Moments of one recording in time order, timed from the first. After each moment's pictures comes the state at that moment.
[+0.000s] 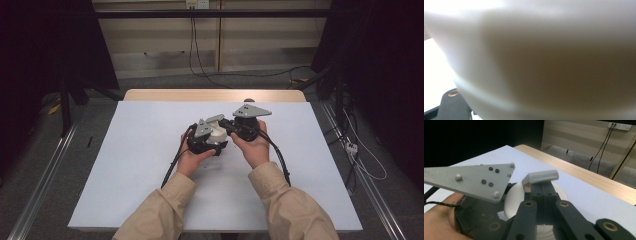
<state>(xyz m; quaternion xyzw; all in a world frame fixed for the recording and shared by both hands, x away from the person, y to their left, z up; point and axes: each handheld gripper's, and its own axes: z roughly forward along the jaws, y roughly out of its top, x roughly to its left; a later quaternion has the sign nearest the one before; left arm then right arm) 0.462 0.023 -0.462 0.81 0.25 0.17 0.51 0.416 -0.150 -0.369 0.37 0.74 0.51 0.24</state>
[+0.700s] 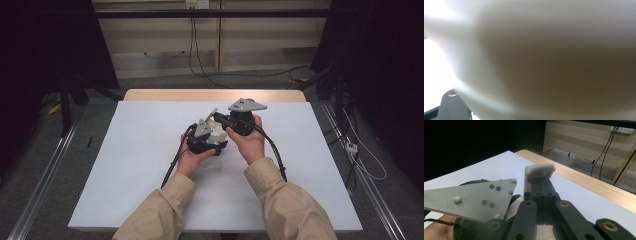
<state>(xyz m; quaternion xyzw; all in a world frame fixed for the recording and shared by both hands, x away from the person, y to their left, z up) 0.462 0.022 -0.462 0.81 0.25 0.17 0.51 0.428 -0.139 -0.361 0.36 0.74 0.52 0.23</state>
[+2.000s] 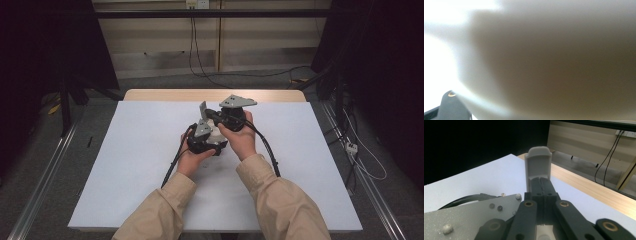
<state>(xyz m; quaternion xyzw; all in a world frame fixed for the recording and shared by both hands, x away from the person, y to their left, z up) 0.463 0.023 -0.462 0.81 0.25 0.17 0.50 0.446 -0.120 -0.363 0.35 0.74 0.53 0.23</state>
